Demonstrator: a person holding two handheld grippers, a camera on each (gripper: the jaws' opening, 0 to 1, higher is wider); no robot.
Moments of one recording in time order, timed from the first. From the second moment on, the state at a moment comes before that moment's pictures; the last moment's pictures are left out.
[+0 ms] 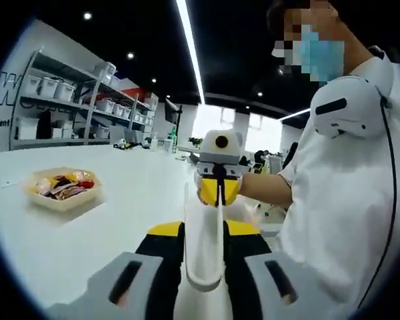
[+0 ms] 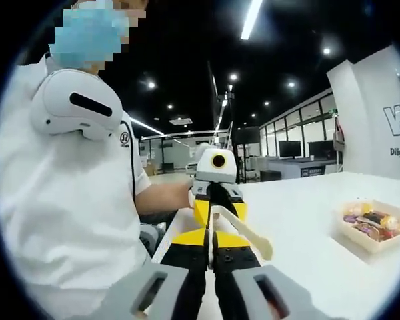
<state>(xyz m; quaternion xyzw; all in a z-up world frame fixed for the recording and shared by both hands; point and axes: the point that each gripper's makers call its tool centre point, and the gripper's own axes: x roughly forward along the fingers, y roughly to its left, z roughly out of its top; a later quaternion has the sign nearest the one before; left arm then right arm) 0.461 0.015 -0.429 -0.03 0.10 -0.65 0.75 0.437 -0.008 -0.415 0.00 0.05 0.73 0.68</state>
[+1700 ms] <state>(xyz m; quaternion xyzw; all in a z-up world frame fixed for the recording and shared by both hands) 0.463 0.027 -0.449 0.08 0.12 -0.63 0.76 0.445 -0.006 -0.441 -0.06 0.06 0.73 0.68</state>
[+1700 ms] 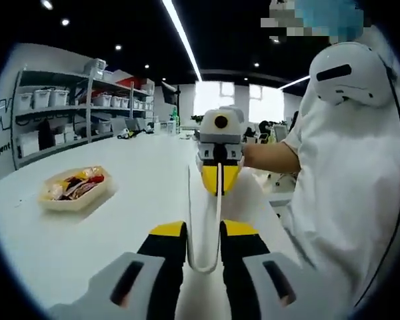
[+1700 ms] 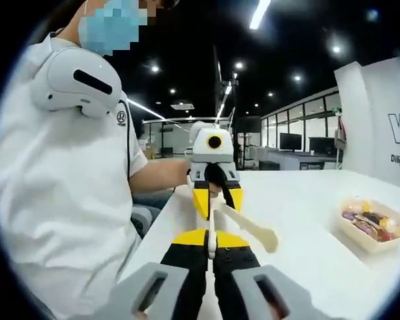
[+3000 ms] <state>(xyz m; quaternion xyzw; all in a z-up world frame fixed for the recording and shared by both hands) 0.479 0.031 -0.463 0.10 0.15 -0.62 0.77 0.459 -0.010 -0.451 -0.07 0.05 0.71 0.69</state>
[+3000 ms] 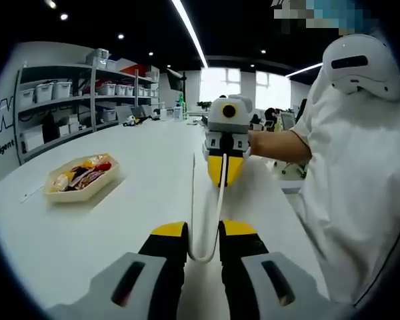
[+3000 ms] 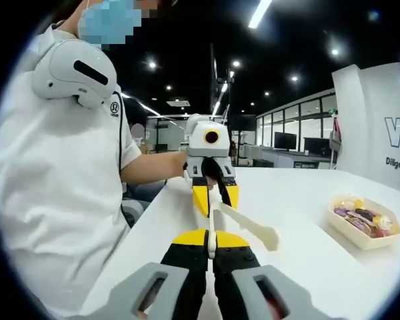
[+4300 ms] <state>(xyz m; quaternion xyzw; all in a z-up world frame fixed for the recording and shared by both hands) 0.499 0.013 -0.493 0.18 0.18 -0.61 0.75 0.478 -0.034 -0.487 -0.13 0.12 0.69 0.71</state>
